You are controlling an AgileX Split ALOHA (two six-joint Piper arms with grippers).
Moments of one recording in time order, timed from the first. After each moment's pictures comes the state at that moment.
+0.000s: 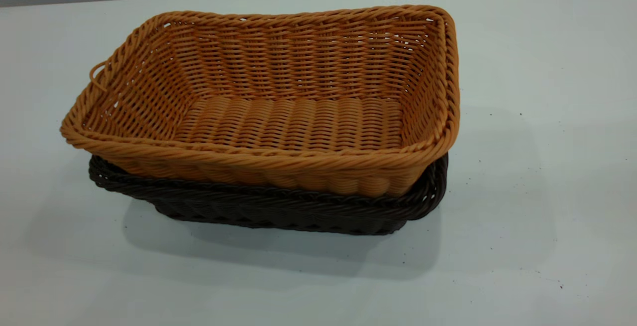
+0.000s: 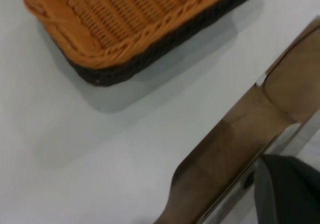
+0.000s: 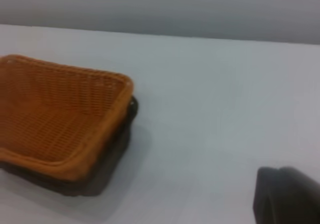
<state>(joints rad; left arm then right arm) -0.59 0.40 -0.61 -0.15 1.16 0.21 0.36 0.07 -0.63 -0.07 1.08 0.10</state>
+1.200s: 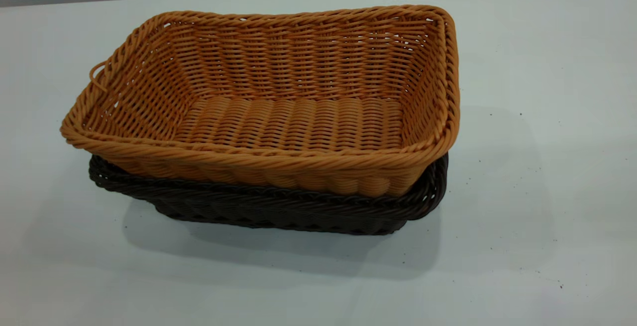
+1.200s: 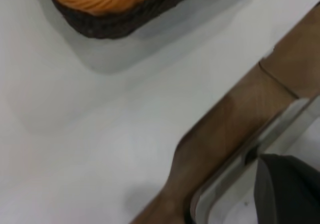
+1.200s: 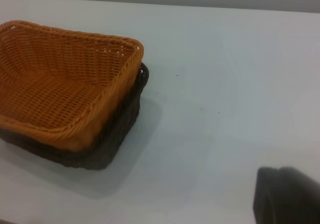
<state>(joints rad) -0.59 0.39 -0.45 -0.13 1.09 0.18 0.36 0.00 -0.49 -0.04 1.06 0.08</state>
